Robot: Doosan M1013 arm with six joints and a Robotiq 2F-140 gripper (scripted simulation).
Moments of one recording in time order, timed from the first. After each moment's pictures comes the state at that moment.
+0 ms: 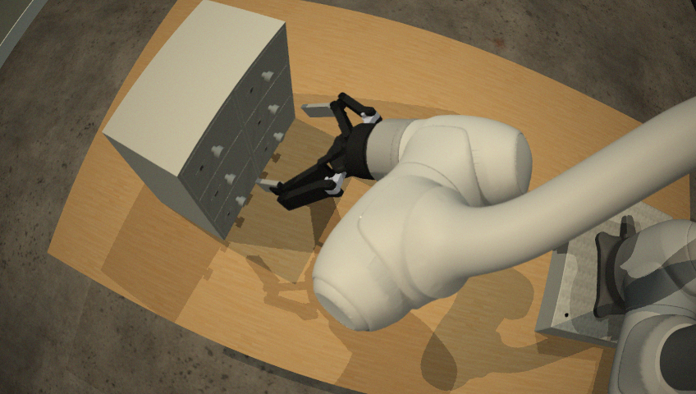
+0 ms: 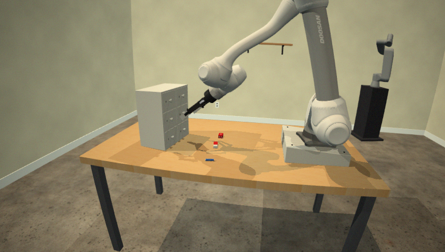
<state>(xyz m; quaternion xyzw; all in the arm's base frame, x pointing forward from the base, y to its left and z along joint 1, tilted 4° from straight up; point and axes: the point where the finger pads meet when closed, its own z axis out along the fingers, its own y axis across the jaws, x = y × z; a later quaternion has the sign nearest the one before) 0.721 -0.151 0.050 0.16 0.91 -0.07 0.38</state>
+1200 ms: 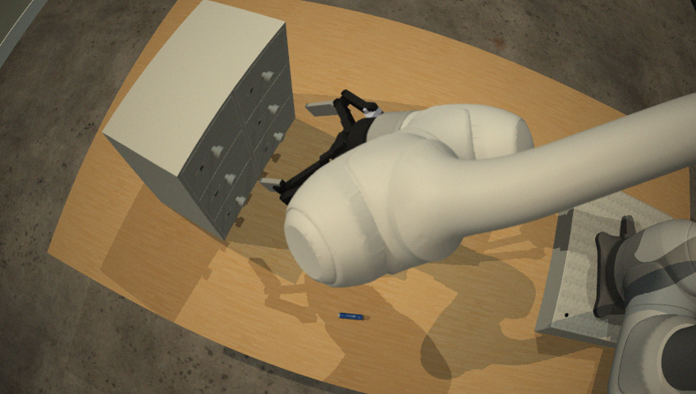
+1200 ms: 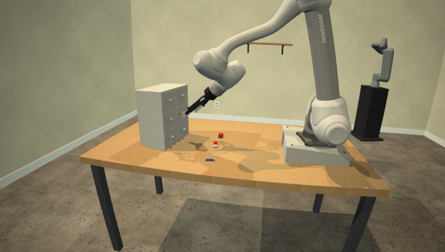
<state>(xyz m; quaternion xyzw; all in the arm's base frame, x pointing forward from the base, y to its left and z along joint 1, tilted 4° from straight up) 0.714 -0.151 0.057 0.16 0.92 -0.06 0.36</state>
